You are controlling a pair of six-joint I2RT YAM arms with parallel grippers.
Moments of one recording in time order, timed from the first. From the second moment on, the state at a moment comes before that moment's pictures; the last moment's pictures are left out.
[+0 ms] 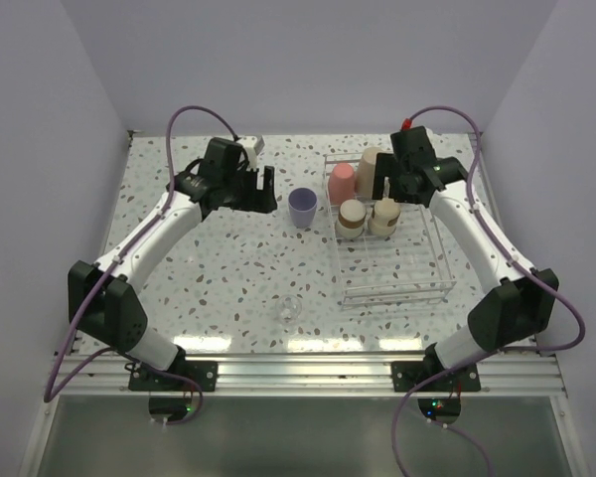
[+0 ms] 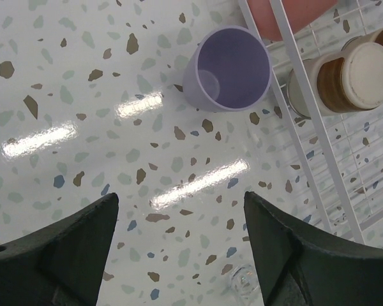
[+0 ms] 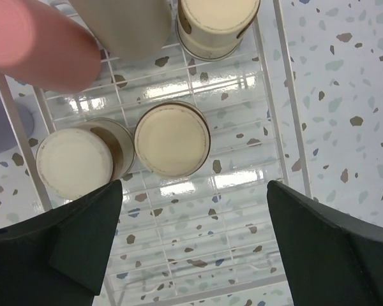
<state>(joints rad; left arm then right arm) -0.42 1.54 1.38 -0.62 0.13 -0.26 0.33 1.54 1.52 -0.89 0.35 0.35</state>
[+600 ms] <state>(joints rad) -0.42 1.59 1.45 -0.61 0.10 -0.26 0.33 1.30 1.56 -1.07 0.36 0.36</state>
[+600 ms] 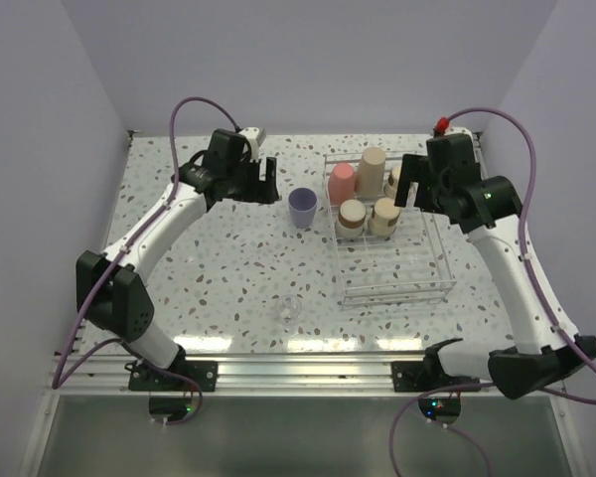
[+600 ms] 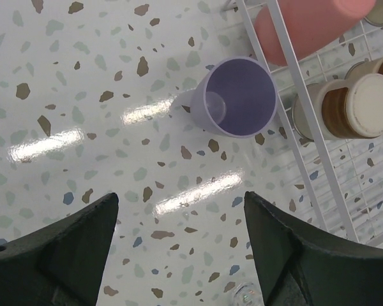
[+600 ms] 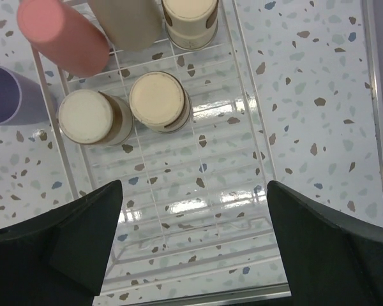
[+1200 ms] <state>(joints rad) -0.42 1.76 1.58 -0.60 0.06 -0.27 0.33 0.97 1.51 -1.19 0.31 0.39</state>
